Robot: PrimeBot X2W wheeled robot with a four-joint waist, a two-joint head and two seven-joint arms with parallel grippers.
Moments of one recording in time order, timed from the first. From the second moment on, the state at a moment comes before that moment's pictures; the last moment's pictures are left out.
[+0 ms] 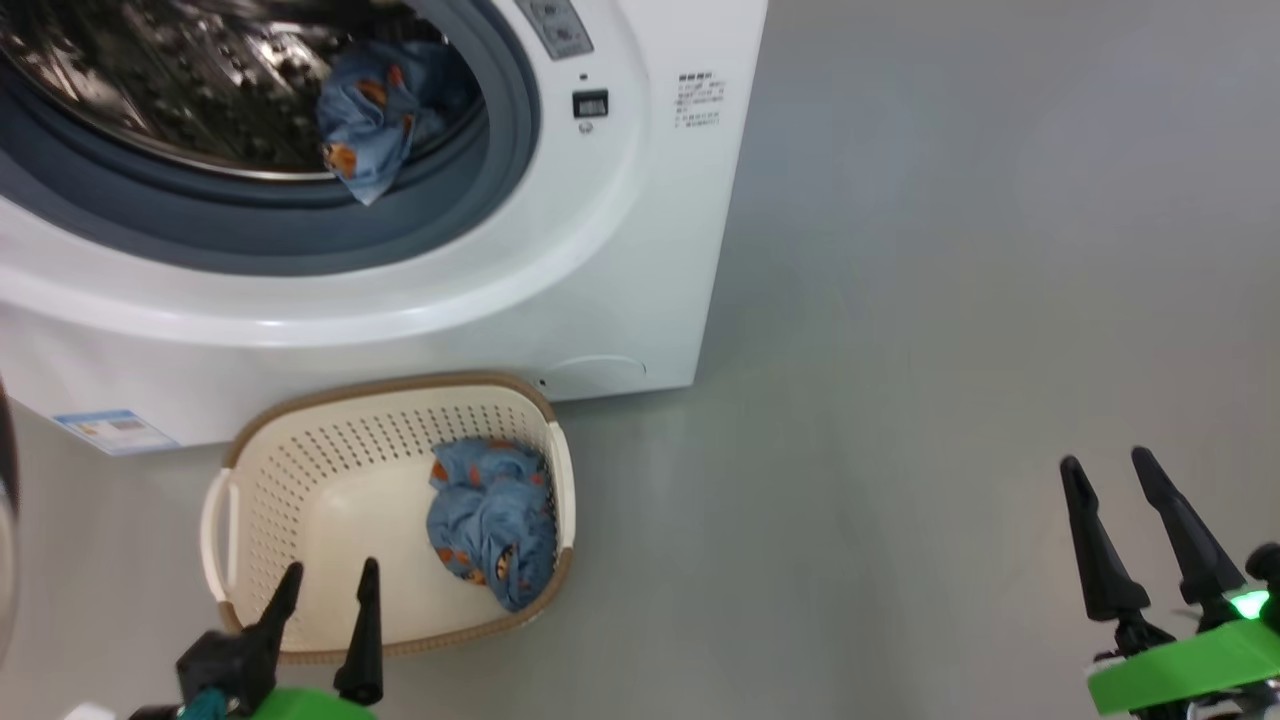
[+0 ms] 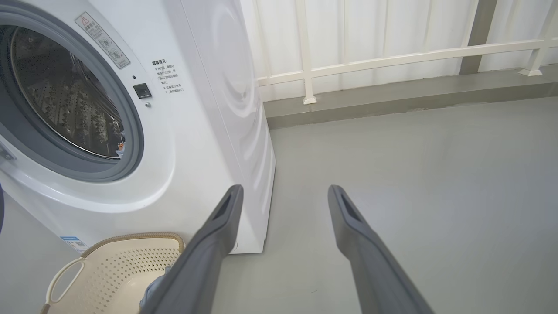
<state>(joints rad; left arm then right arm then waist) -0.05 0.04 -0.02 0.31 -0.18 0.02 -0.26 0.00 -0.28 -0.01 0.07 0.47 0.13 -0.26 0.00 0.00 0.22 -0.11</state>
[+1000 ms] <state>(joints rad) -0.75 0.05 -0.12 1.06 -0.10 -0.03 -0.26 -0.28 -0.25 0.05 0.02 0.51 0.13 -0.26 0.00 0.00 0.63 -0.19</state>
